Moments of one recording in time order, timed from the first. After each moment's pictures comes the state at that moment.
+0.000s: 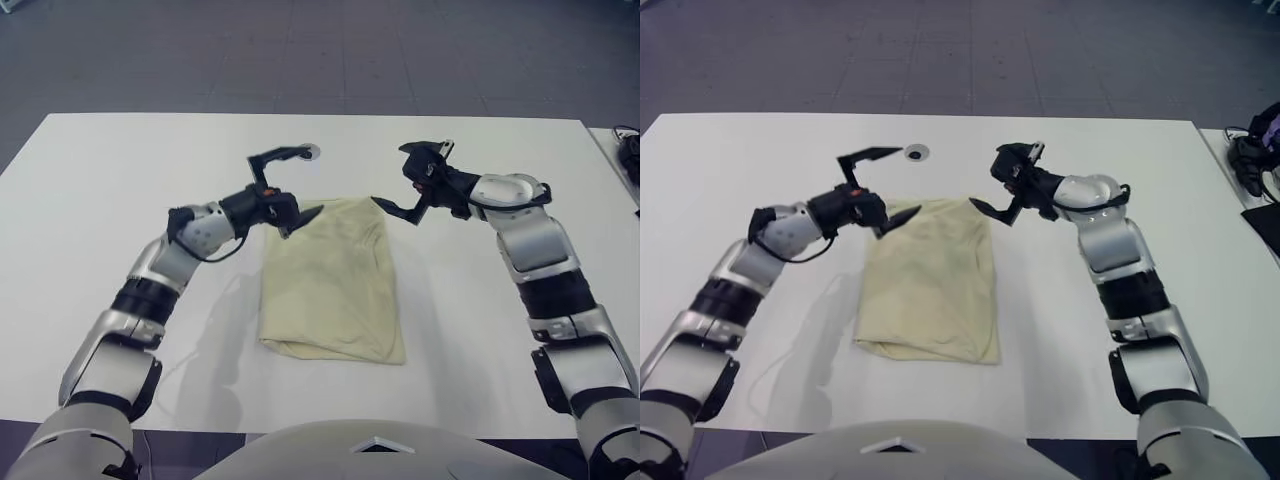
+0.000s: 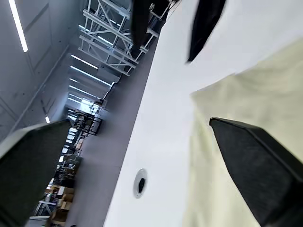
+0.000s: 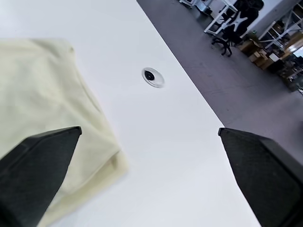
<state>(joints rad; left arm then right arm) -0.39 0.61 -0.36 0.22 0.19 -0.57 -0.53 -0.64 -0.49 0.24 0.32 -0.06 0.21 0.69</state>
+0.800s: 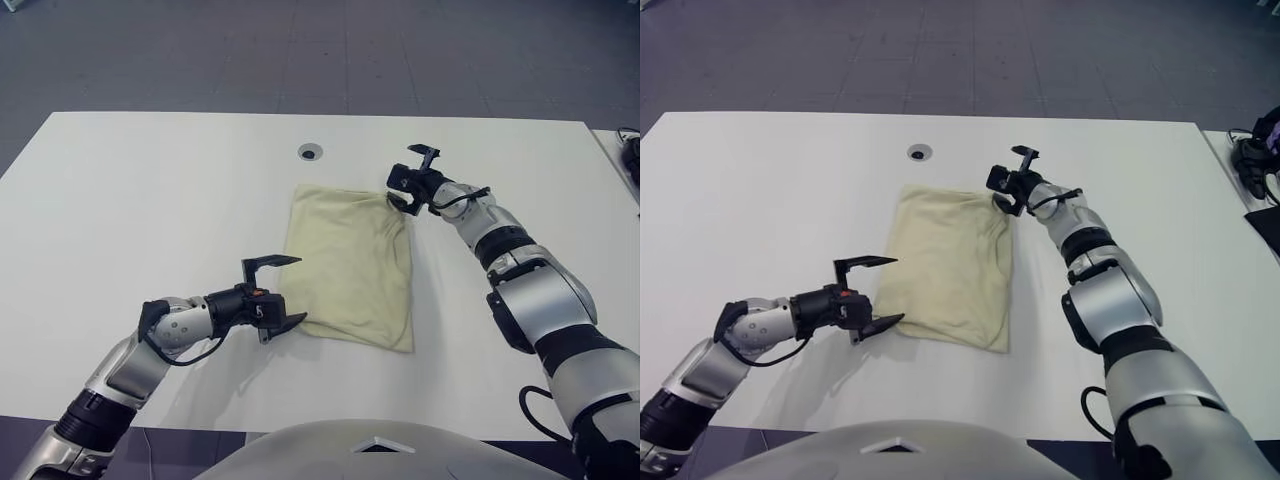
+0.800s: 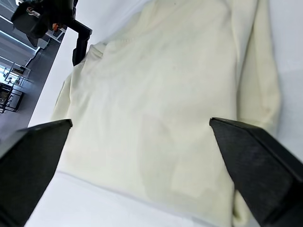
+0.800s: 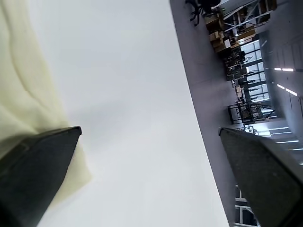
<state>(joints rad) 0.06 0.72 -0.31 -0.25 0.20 -0.28 -0.70 -0.95 -0.36 0.35 1.25 -0.39 -0.34 0.19</state>
